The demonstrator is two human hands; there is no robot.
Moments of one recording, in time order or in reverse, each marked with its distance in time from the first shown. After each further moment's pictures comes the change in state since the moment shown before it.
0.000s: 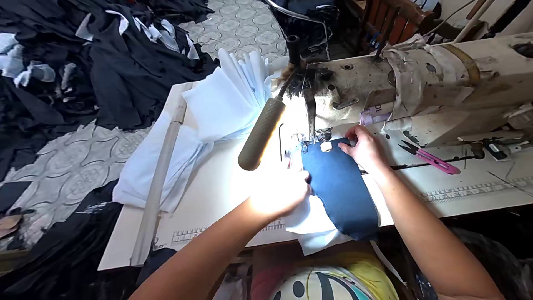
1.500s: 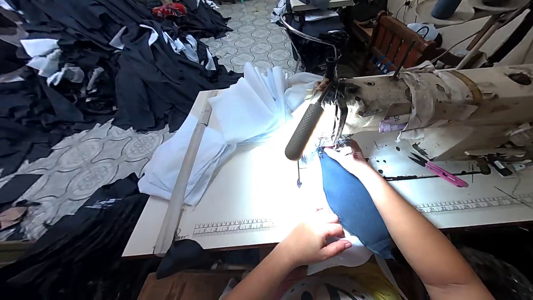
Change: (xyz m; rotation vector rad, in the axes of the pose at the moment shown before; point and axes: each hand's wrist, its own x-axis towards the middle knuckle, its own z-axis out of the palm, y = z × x) left_hand -0.027 0.051 0.088 -0.536 0.697 0.285; right_hand 0.004 -0.052 0.037 0.288 -0.063 -0.188
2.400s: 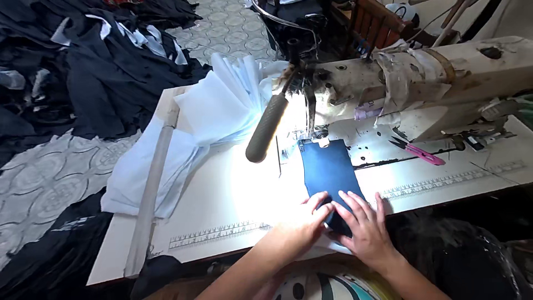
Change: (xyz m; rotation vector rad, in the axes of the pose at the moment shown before) left_hand 0.017 0.015 -0.014 0.225 -0.091 -0.060; right_hand -0.196 0.050 0.008 -0.693 0.301 -0.443
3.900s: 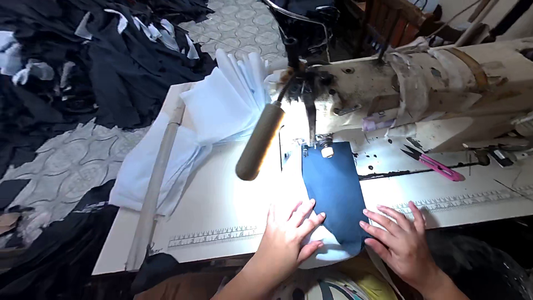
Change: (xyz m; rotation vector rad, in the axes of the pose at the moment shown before) left_hand -0.032 -0.003 0.013 0.281 0.065 -0.277; right_hand -0.008 0.060 -0.020 0.176 -0.003 -0.034
